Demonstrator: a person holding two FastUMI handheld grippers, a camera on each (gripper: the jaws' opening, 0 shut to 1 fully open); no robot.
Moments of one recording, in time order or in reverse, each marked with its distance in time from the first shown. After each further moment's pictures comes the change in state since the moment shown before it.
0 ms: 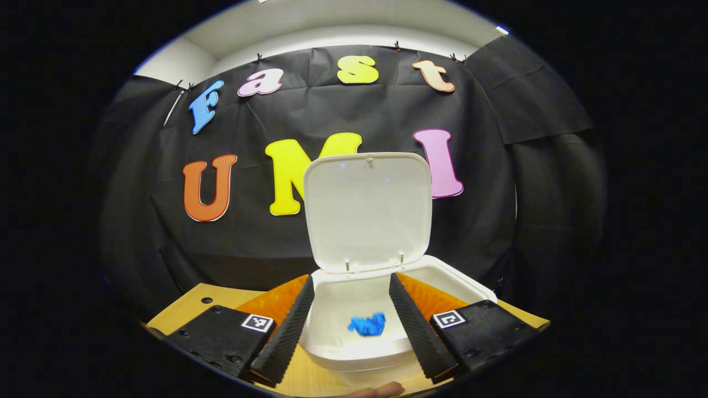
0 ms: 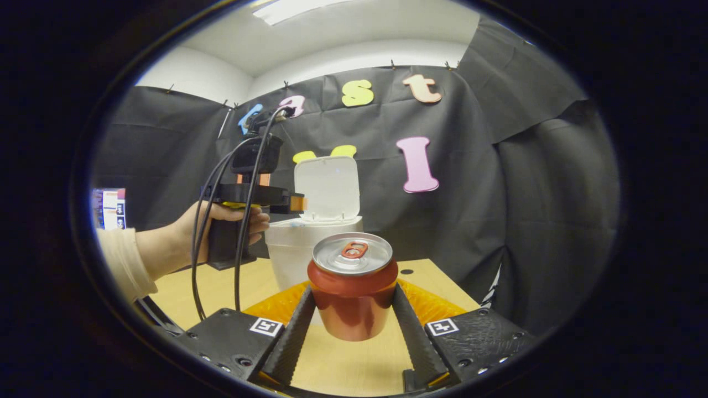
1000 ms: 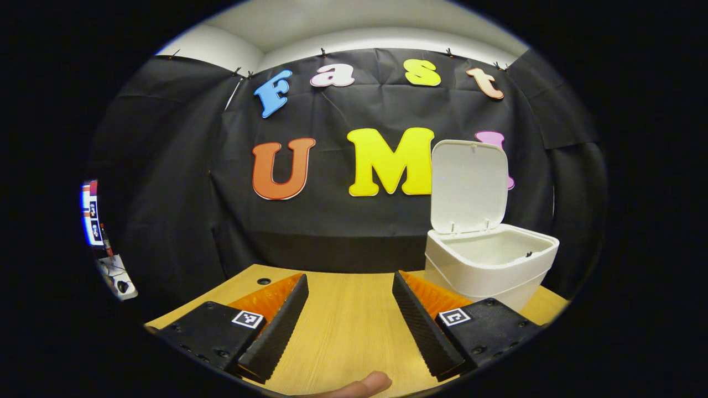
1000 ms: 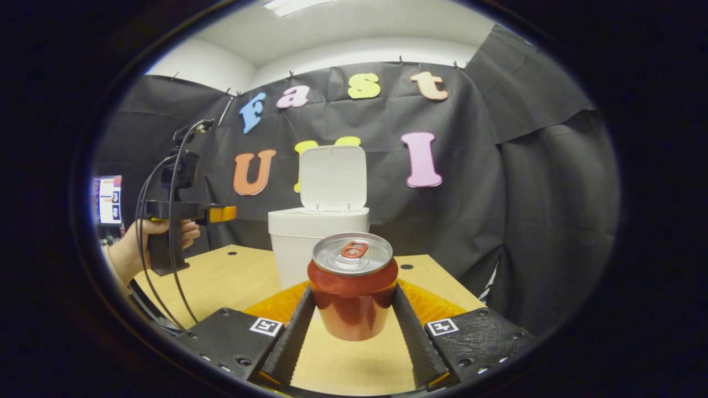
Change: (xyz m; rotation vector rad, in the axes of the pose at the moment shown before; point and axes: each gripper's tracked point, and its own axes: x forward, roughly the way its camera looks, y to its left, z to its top) left arm -0.092 0.161 -0.071 -0.059 0.007 0.224; right arm 0.002 0.028 -0.007 -0.047 0.025 -0.046
